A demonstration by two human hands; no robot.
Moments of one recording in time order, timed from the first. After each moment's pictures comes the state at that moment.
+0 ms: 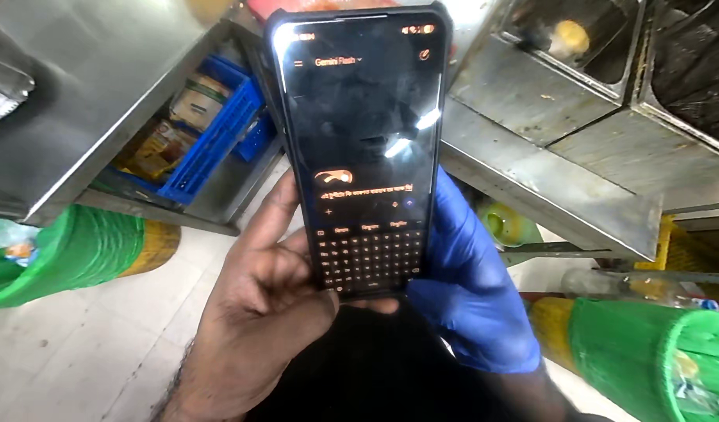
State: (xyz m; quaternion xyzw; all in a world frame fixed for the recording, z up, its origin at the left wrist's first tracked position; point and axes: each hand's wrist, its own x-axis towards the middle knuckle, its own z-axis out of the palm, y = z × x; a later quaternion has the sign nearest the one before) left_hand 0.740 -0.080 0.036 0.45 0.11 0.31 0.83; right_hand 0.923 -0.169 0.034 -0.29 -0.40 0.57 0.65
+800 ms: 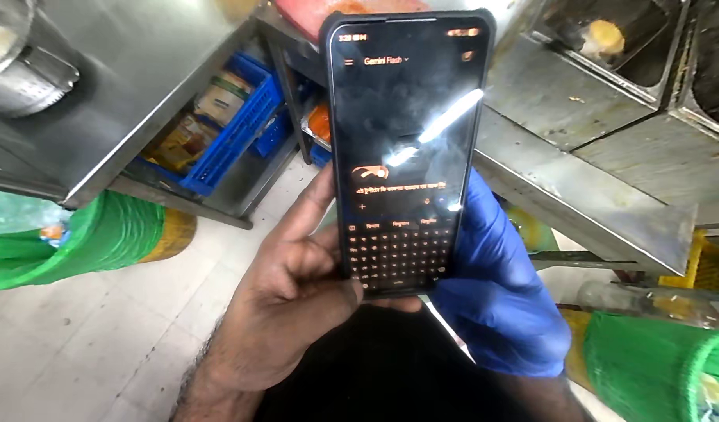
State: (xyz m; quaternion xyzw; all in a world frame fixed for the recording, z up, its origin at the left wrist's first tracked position) left_hand 0.733 -0.077 0.034 0.44 0.08 0.28 0.85; right_hand 0.920 -0.170 0.033 -0.28 -0.40 0.58 0.66
